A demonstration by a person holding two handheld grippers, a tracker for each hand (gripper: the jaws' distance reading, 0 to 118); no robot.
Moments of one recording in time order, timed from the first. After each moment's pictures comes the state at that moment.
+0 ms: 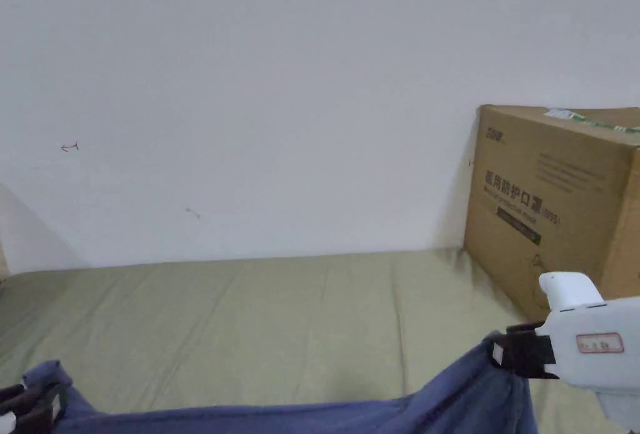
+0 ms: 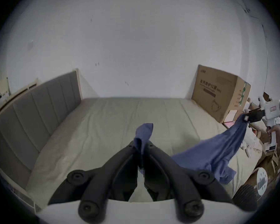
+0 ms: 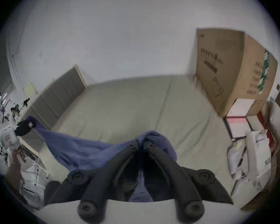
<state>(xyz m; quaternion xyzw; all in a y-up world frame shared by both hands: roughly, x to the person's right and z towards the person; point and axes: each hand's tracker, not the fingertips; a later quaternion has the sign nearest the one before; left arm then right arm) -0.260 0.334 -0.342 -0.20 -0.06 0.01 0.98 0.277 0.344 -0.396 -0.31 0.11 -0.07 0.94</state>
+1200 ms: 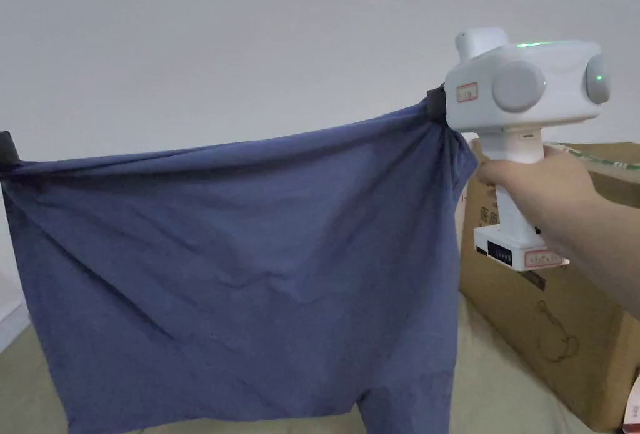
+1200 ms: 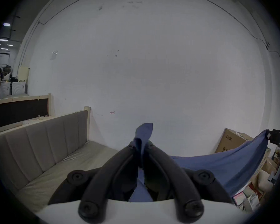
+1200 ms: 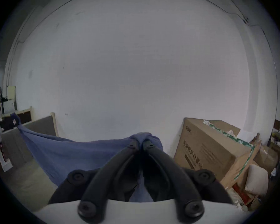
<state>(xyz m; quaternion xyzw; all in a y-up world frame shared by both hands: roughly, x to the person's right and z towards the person) -0.266 0.479 -0.590 -0.03 0.05 0.11 0.99 0.215 0.527 -0.610 -0.06 -0.01 0.05 1.00</state>
